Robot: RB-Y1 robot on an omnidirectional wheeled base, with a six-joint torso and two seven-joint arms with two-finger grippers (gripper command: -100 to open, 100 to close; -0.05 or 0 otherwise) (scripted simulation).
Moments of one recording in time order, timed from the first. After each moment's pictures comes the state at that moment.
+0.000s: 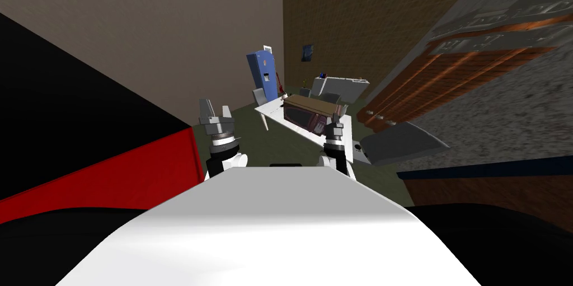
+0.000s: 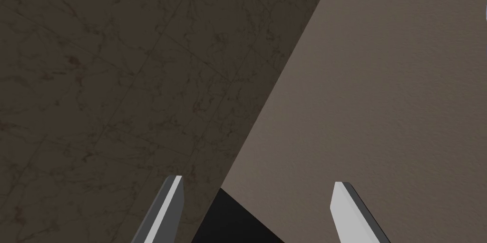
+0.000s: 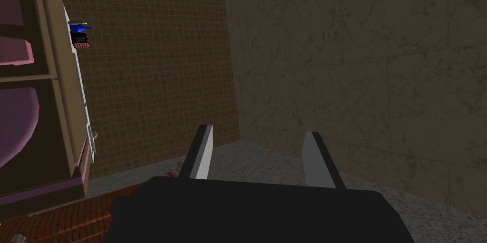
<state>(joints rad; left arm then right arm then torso) 0.49 0.00 0.00 -2.39 0.04 -0.51 -0.13 0.50 0.01 -0.01 -2.22 0.06 -0.40 0.00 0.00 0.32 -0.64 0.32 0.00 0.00</state>
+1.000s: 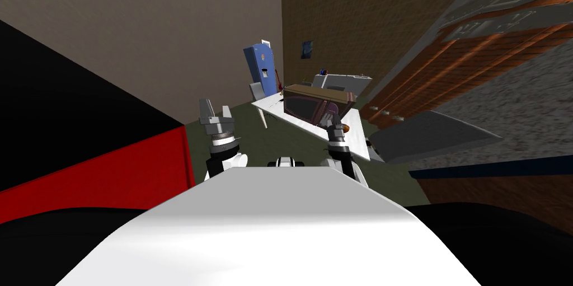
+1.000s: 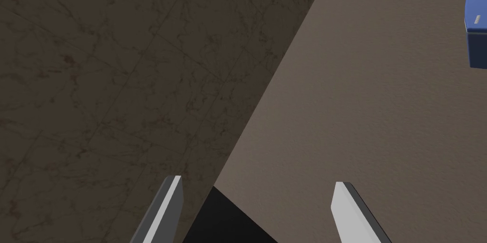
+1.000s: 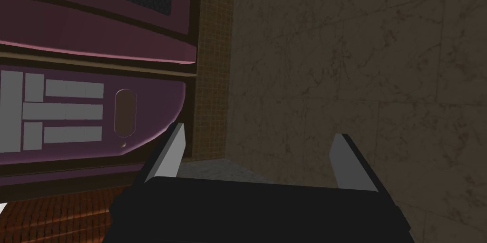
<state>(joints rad) 0.49 0.00 -0.01 -2.39 0.04 -0.51 -0.13 0.53 -0.12 -0.05 -2.22 0.09 -0.38 0.03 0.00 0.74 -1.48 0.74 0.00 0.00</state>
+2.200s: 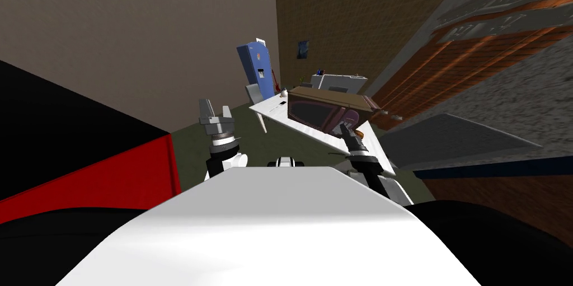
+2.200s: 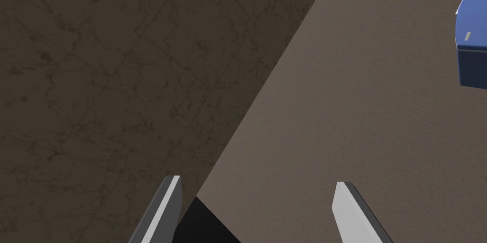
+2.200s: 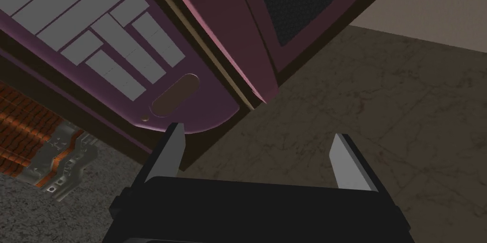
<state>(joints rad) 0.49 0.00 -0.01 -2.39 0.04 -0.51 -0.13 0.74 -0.27 -0.29 -2.29 0.29 -0.21 0.22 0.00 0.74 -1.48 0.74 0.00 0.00</state>
